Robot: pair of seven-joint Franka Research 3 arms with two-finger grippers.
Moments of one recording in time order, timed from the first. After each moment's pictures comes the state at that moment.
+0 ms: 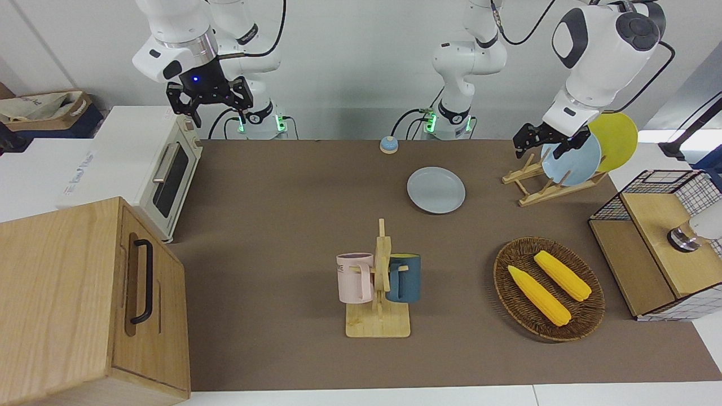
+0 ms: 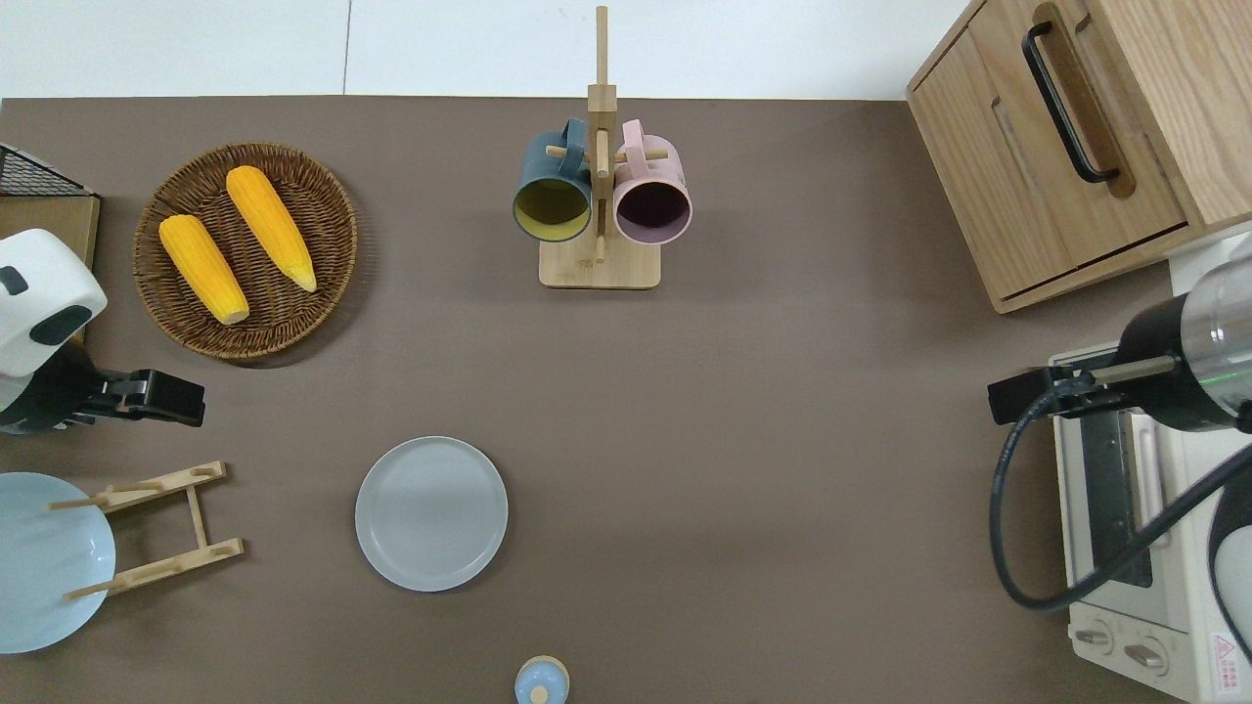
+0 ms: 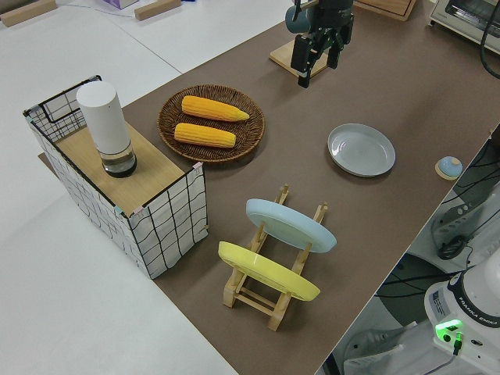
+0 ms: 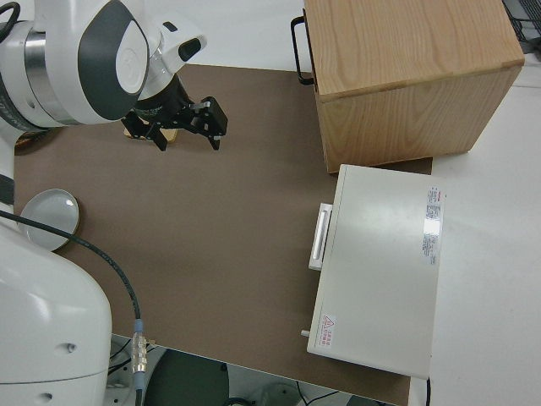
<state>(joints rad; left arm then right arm) -0.03 -0.02 0.04 -1.73 0.01 1.58 0.08 0.02 -0.01 0.12 -1.47 0.00 1.39 0.03</state>
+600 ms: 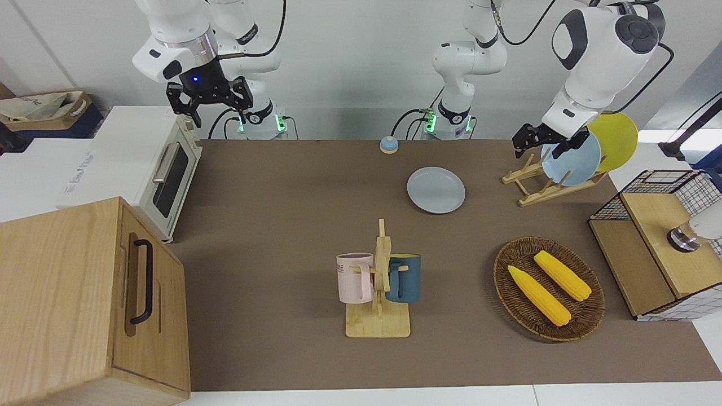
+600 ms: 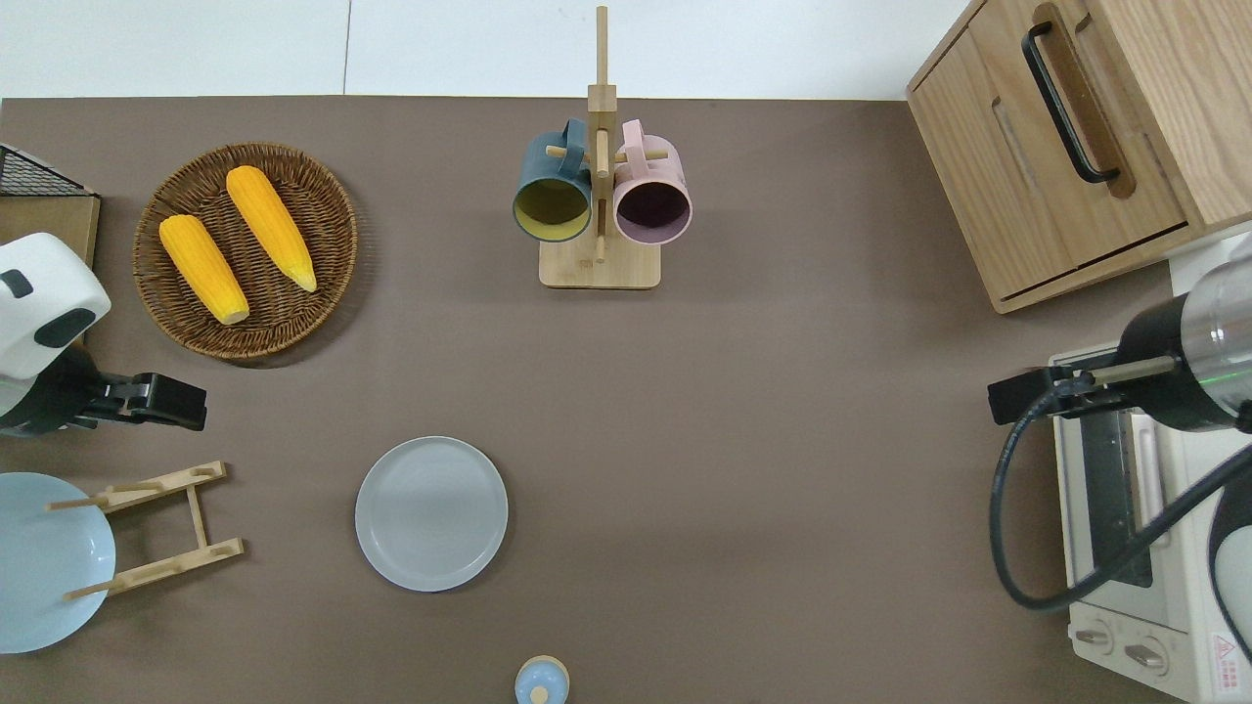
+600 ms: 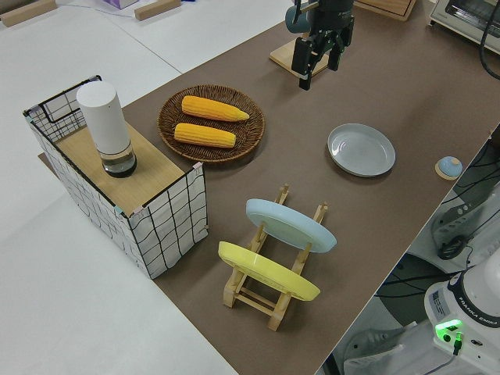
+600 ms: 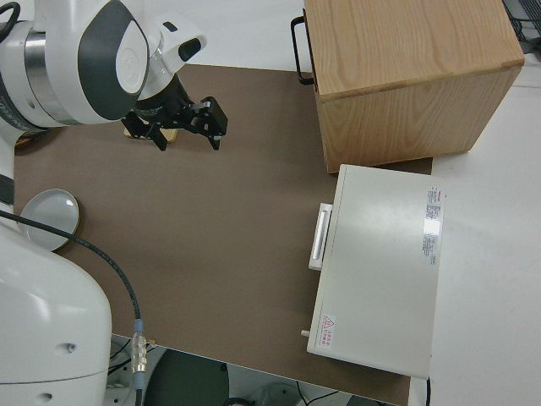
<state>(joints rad) -0.03 -0.02 0.05 -1.73 0.01 1.57 0.08 0.02 -0.01 0.12 -1.47 0.00 1.39 0.03</state>
